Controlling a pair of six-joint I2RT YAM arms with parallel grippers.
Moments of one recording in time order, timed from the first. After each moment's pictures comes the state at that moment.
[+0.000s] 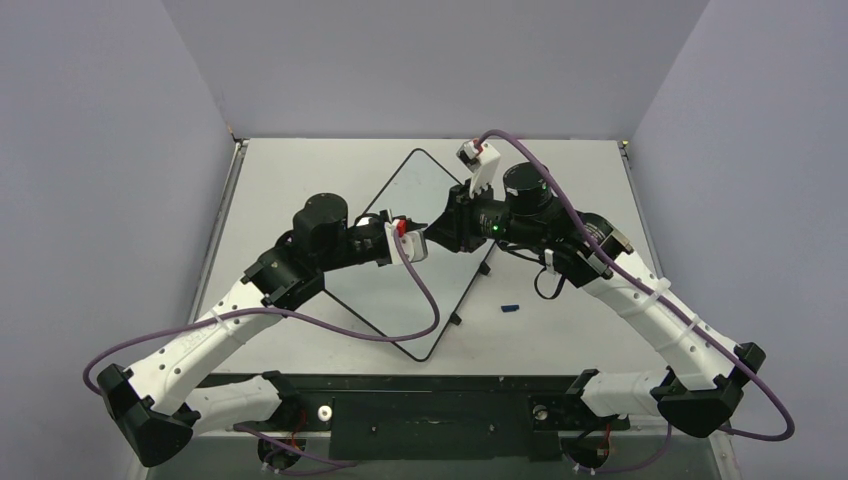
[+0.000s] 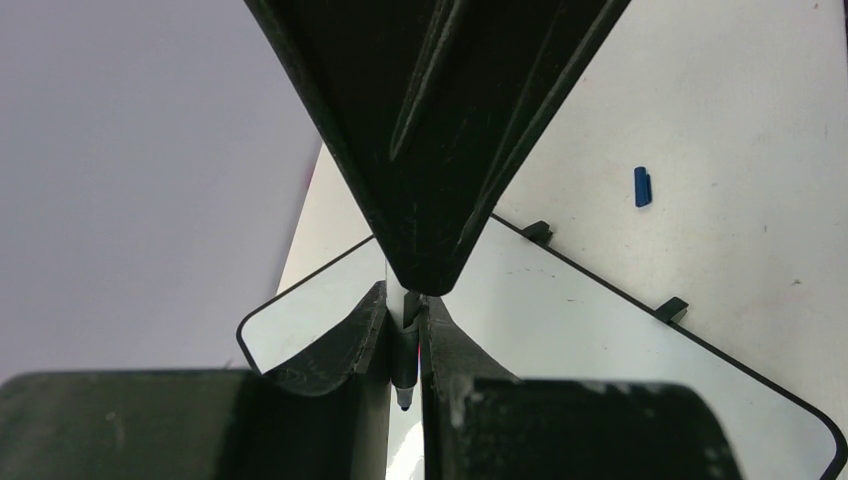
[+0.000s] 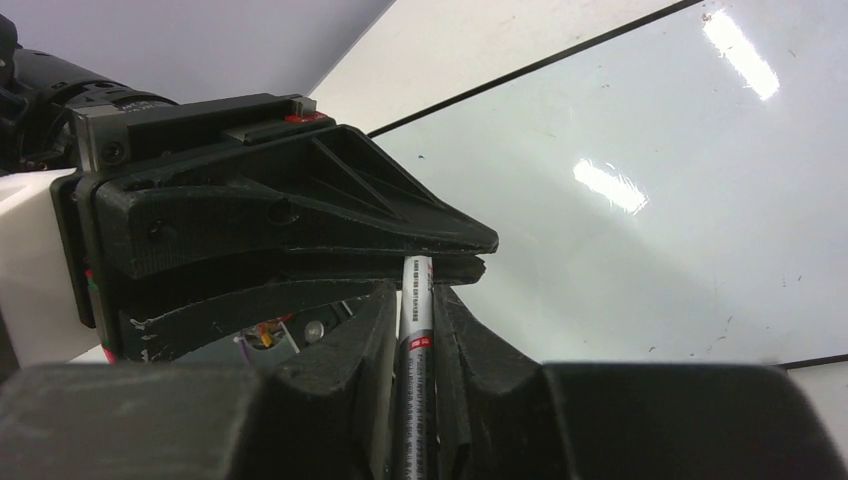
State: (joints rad) left arm -0.78 1.10 1.13 -0.24 0.39 0.66; right arm 0.81 1.25 1.50 -0.63 -0.27 0.37
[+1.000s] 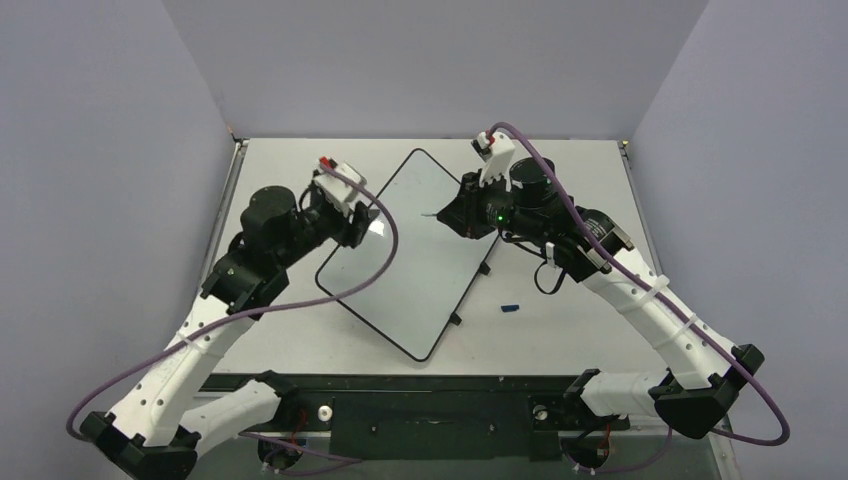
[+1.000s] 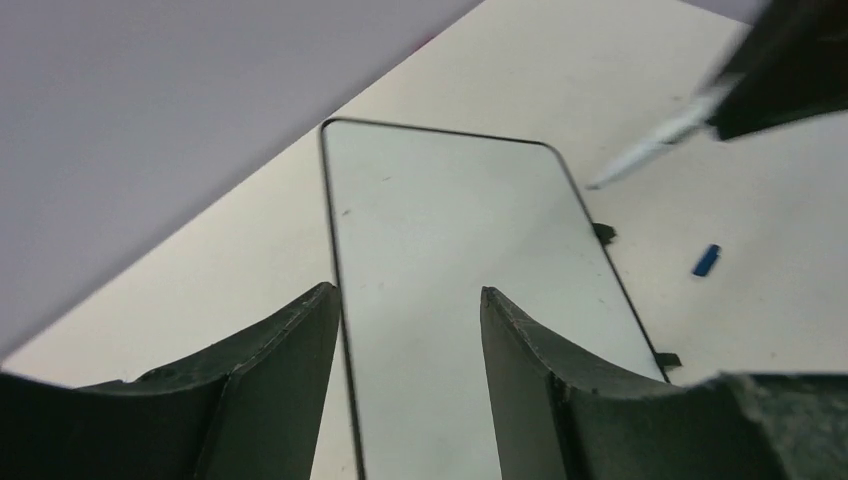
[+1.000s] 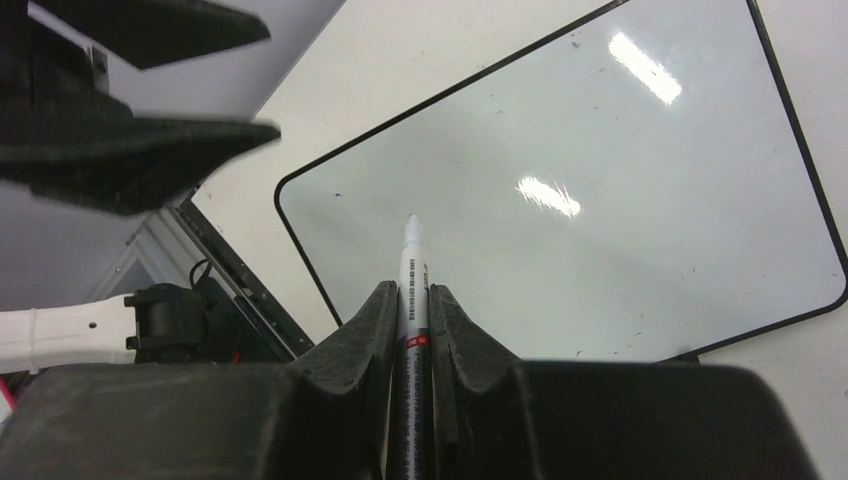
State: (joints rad) left arm -0.62 0.96 1.12 -0.29 0.15 0.23; right arm 0.74 1.25 1.48 -0.60 -0.16 0.35
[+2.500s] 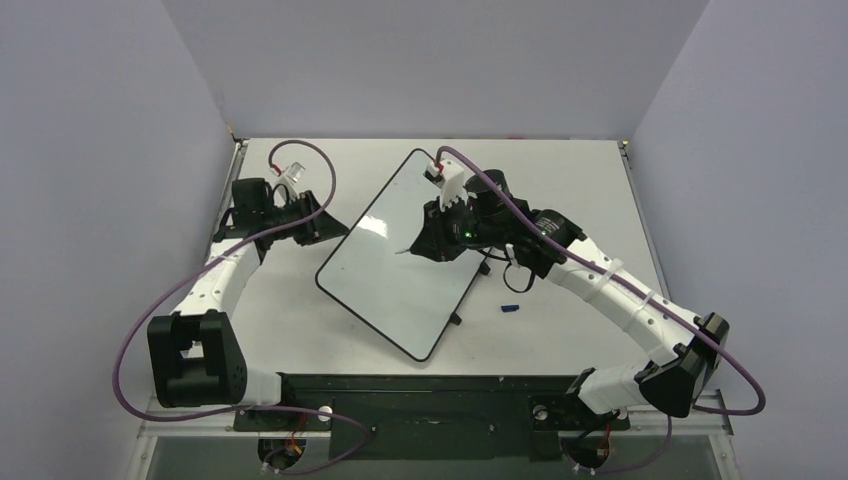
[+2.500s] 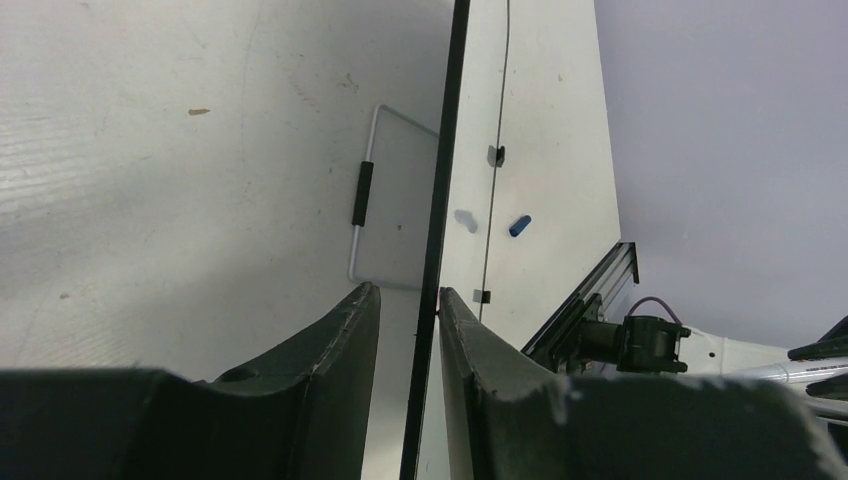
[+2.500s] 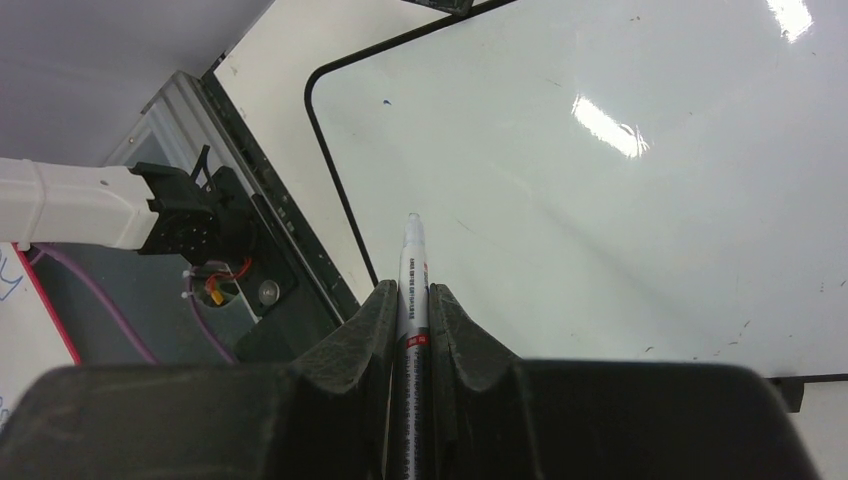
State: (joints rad) left arm 0.05 1.39 0.97 -0.29 0.84 -0.42; right arm 0.81 1.37 1.42 -0.58 -0.31 0.28
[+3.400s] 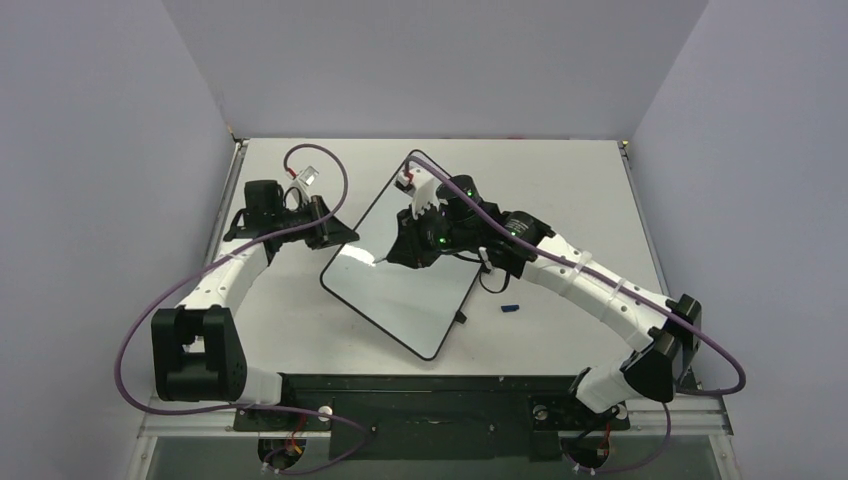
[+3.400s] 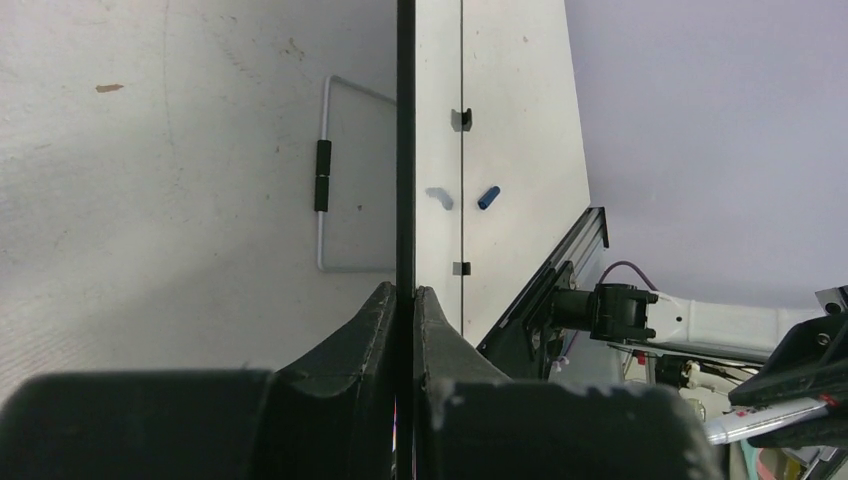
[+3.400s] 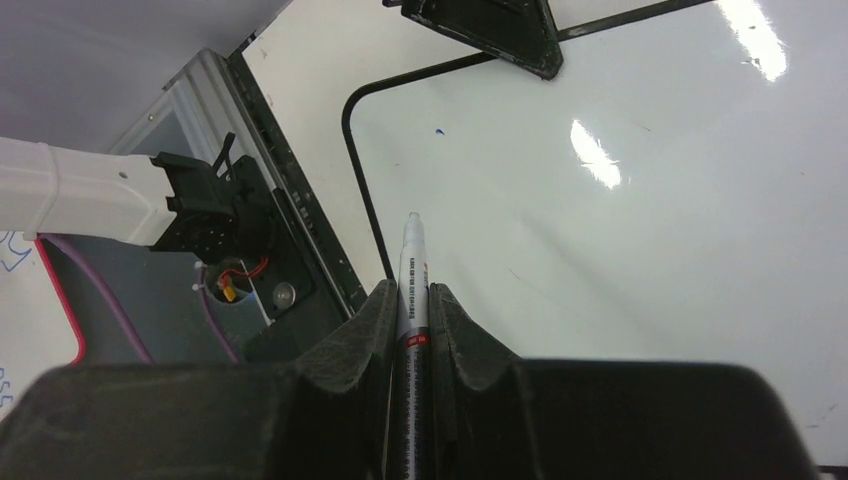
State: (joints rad) left arm -0.01 1.41 0.95 -0.25 0.90 -0.46; right arm 0.88 1.46 1.44 -0.51 -0.33 0.27
